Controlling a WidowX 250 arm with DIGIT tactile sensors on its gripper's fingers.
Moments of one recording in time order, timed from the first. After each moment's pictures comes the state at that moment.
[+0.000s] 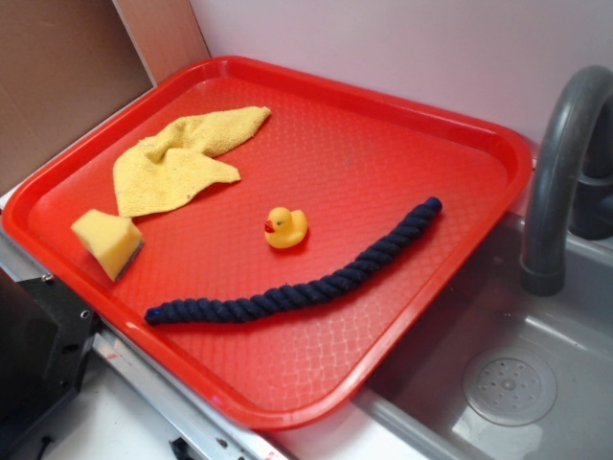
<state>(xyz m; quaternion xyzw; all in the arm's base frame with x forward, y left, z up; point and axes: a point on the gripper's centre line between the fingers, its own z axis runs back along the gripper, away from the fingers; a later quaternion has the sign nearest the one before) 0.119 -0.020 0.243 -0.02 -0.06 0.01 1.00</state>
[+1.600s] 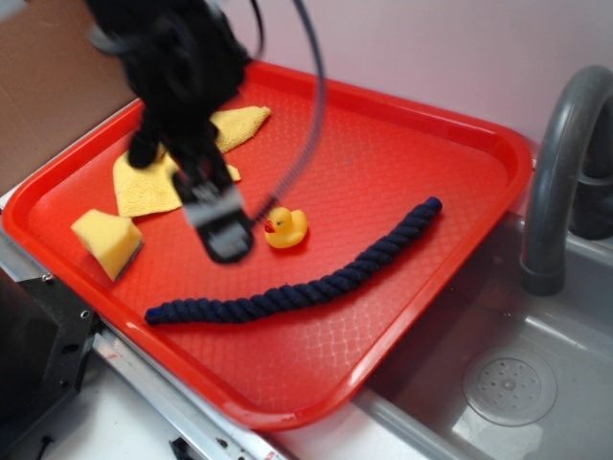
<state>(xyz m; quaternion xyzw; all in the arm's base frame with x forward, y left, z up) 0.171 -0.133 0.094 -0.03 0.00 -0.21 0.98</state>
